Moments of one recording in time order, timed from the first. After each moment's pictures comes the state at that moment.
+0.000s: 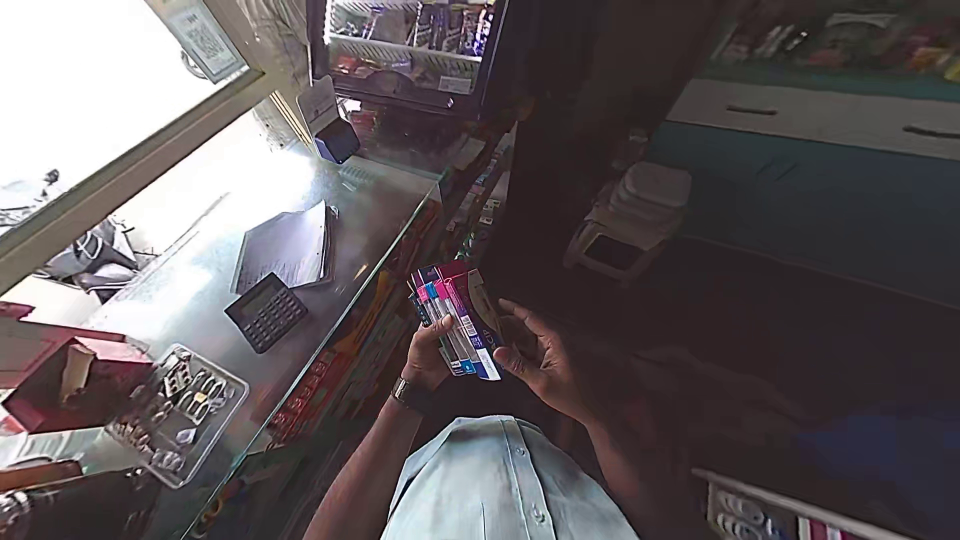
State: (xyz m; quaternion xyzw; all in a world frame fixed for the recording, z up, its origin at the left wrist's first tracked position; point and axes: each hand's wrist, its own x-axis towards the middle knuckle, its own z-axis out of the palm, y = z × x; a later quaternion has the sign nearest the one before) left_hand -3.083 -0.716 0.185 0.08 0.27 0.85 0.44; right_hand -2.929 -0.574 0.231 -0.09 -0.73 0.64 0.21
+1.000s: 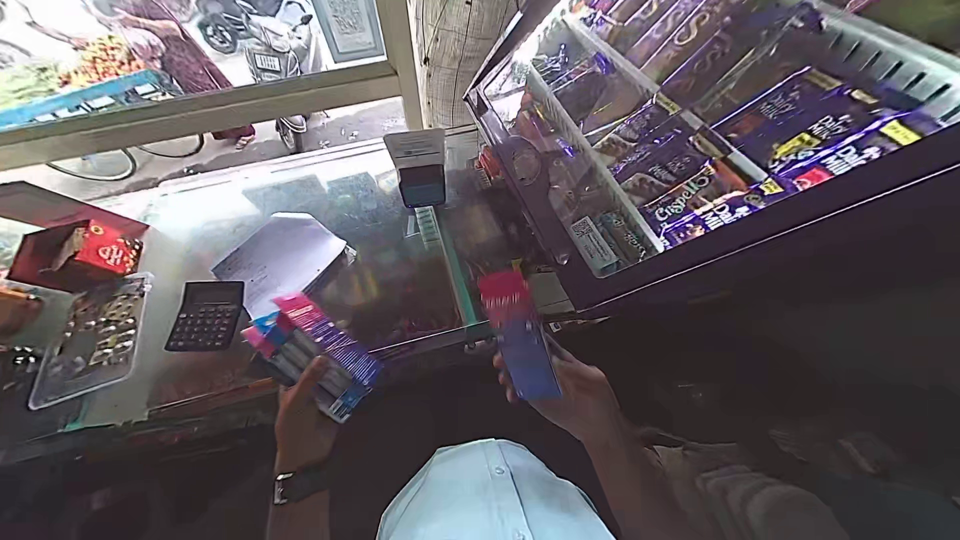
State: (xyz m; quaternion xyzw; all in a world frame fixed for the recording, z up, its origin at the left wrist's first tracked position) left_hand -3.268 -0.545 0.224 -0.25 0.44 0.83 -0.22; right_hand -3.345 -0.205 0.204 0.11 -0.24 0.90 -0.35
